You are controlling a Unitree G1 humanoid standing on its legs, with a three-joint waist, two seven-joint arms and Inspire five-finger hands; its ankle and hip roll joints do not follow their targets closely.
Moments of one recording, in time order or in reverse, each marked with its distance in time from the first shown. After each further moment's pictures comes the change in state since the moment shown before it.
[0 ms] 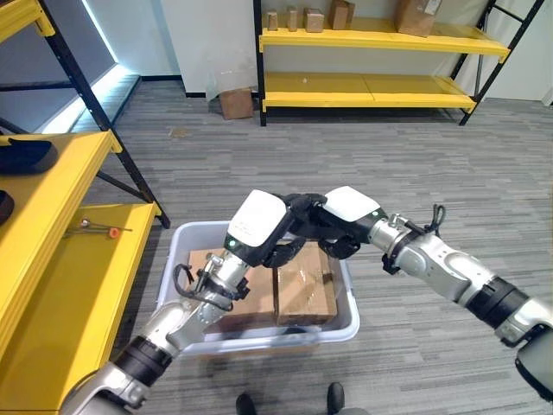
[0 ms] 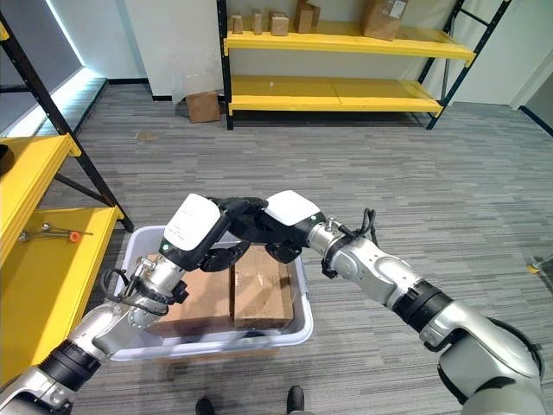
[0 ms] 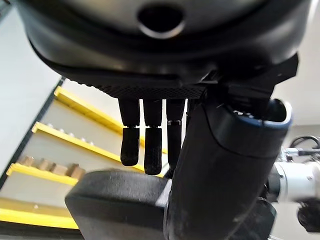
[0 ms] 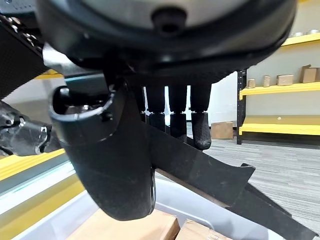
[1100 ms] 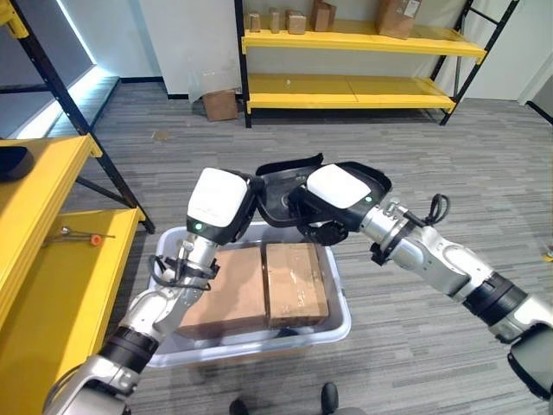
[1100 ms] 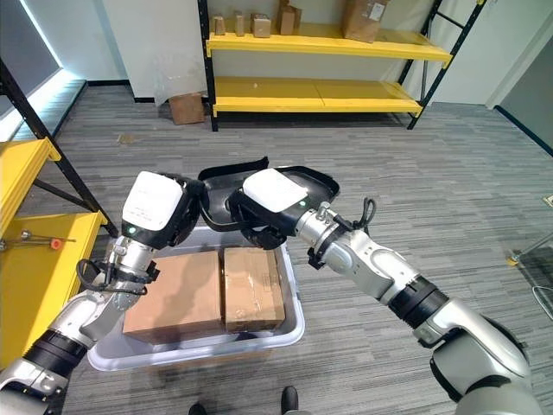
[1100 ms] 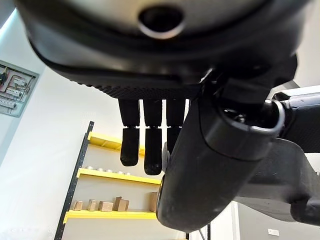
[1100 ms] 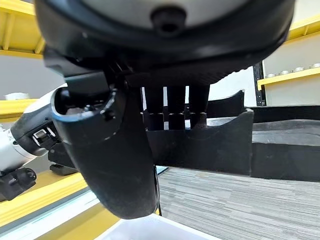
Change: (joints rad) left arm -0.041 0.067 0.103 0.079 0.116 0.143 0.099; right arm -0.005 0.035 -0.074 -0.116 0.000 -0.068 -0.045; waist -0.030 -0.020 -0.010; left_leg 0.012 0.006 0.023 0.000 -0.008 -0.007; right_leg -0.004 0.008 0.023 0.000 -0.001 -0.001
